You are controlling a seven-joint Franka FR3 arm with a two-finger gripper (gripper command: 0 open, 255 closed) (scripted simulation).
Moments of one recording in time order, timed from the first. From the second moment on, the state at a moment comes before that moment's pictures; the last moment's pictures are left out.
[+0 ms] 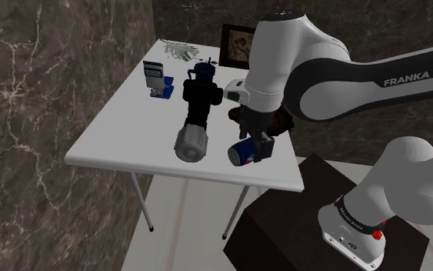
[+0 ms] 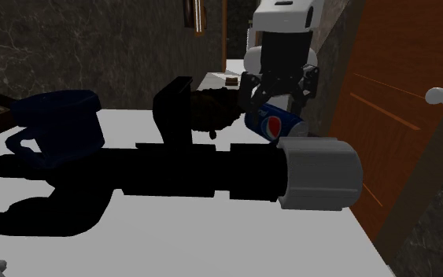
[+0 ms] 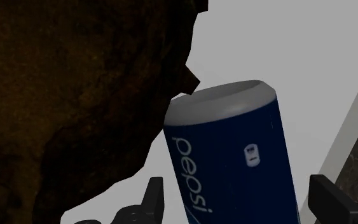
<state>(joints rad) 0.33 -0.40 0.30 -2.45 0.12 1.99 -0.69</state>
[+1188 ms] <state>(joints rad) 0.33 -0.41 0.29 -2.44 0.12 1.96 -0.70</state>
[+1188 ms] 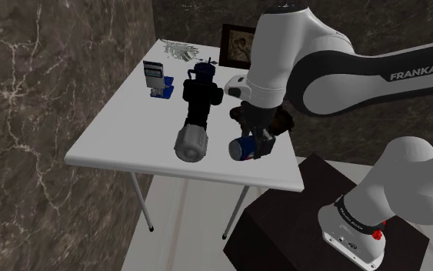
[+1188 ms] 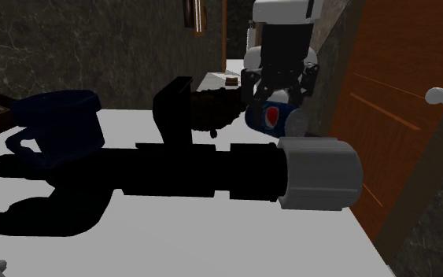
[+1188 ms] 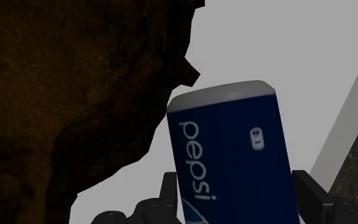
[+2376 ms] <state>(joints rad) 0.32 -0.45 0.27 -2.23 0.11 1.72 -0.69</state>
